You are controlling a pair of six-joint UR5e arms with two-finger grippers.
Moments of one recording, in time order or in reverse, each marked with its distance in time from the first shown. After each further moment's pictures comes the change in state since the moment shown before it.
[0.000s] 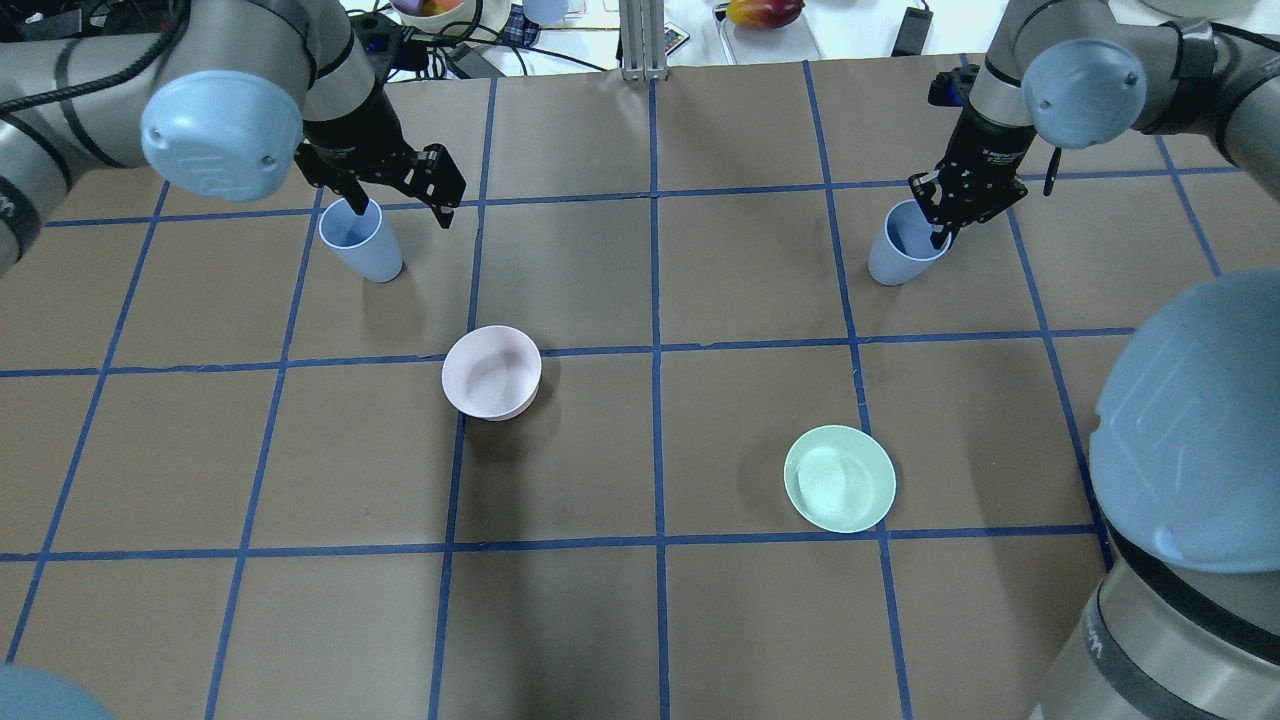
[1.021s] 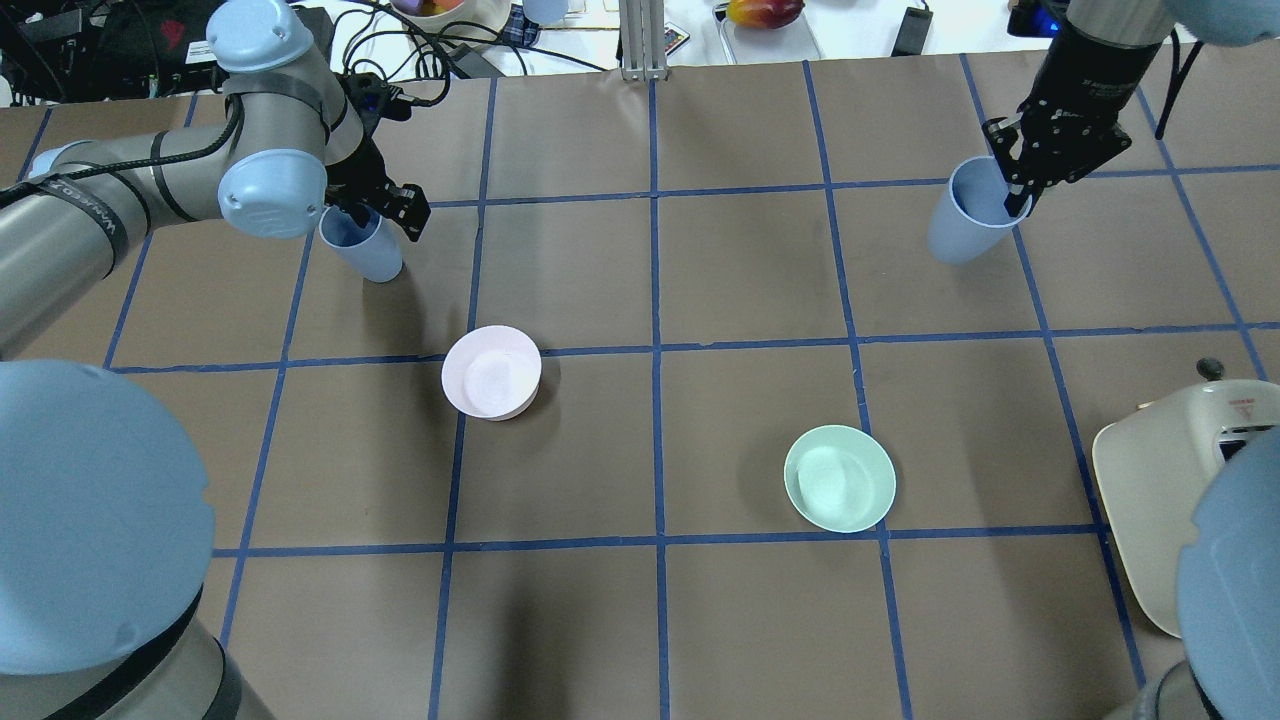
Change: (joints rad) left arm 0.104 -0.209 -0.012 0.257 0.004 0.179; right arm -0.042 -0.222 -0.060 0.312 -0.036 0.002
